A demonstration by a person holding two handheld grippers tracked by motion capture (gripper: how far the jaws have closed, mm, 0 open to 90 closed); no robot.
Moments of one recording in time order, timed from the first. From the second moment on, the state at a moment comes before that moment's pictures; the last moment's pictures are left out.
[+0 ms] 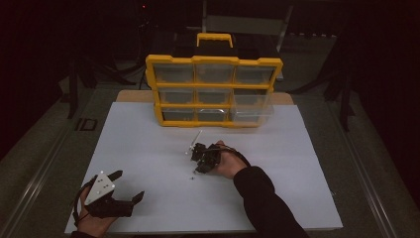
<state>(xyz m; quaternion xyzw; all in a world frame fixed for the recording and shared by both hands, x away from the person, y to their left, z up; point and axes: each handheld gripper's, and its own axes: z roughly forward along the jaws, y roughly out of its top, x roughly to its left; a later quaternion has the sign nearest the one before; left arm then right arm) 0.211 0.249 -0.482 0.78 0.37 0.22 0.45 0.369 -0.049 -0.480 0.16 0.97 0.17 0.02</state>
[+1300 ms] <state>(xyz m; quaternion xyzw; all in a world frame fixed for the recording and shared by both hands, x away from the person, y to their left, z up) 0.211 0.250 -0.482 0.78 0.37 0.22 0.45 0.417 -0.073 -0.353 0.20 0.95 0.22 0.07</state>
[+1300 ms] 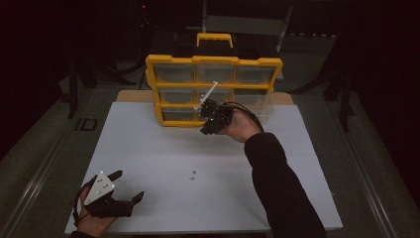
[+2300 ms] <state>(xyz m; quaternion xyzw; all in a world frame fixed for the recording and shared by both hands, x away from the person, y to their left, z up) 0.211 0.249 -0.483 0.78 0.37 0.22 0.45 0.455 -0.167 -0.296 0.34 0.91 0.19 0.15</state>
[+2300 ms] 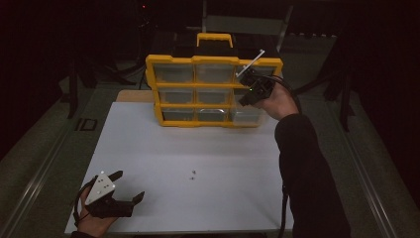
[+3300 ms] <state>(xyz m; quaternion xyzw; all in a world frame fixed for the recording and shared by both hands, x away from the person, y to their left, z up) 0.211 0.250 -0.483 0.78 0.37 0.22 0.45 0.435 -0.107 -0.302 0.26 0.92 0.26 0.14</state>
